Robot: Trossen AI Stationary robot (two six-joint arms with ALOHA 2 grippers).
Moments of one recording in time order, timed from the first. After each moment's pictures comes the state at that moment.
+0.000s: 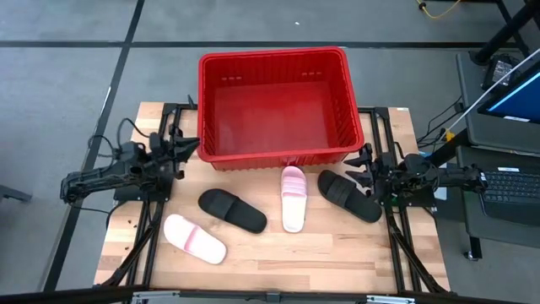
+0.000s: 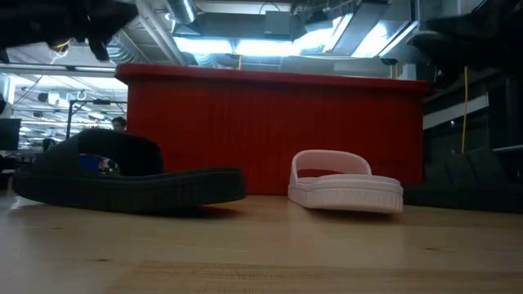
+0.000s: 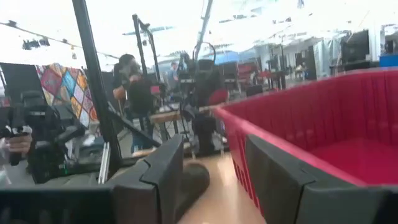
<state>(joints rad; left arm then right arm) 0.24 0.03 0.14 0.28 -0.06 -0.16 0.04 0.00 0.03 0.23 0.07 0.15</state>
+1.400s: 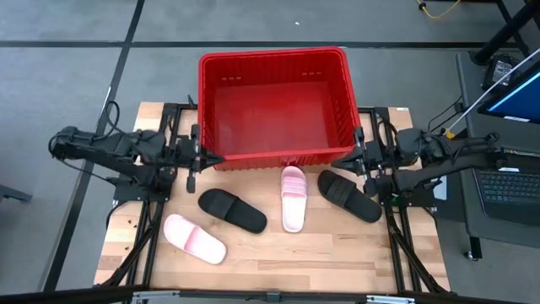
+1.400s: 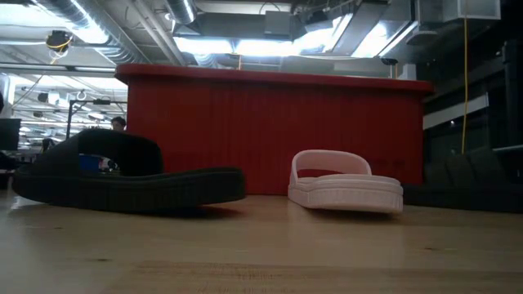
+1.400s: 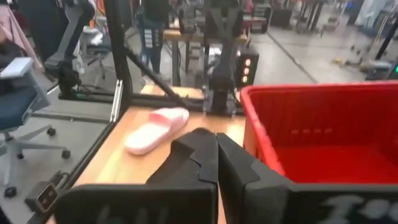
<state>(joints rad) -0.21 0.78 0.92 -0.35 -0.29 -0.04 0.17 0.79 0.94 -0.33 0.07 -0.02</state>
